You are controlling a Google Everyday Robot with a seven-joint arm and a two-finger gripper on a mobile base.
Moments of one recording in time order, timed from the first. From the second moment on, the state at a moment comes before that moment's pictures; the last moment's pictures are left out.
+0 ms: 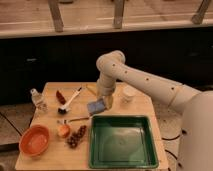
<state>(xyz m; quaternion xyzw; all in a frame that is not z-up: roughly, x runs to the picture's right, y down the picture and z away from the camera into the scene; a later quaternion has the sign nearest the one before) -0.004 0.083 0.758 -0.33 -0.20 -0.28 0.88</state>
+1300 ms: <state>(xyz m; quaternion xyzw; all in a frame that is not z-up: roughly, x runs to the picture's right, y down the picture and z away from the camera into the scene) 0.012 0.149 0.721 -0.35 -0.19 -0.32 0.86</state>
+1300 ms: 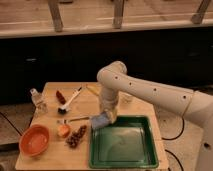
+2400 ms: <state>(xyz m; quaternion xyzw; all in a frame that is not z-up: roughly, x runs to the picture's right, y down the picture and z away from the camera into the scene) 0.017 0.178 0.714 -0.35 -0.21 -0.34 0.85</state>
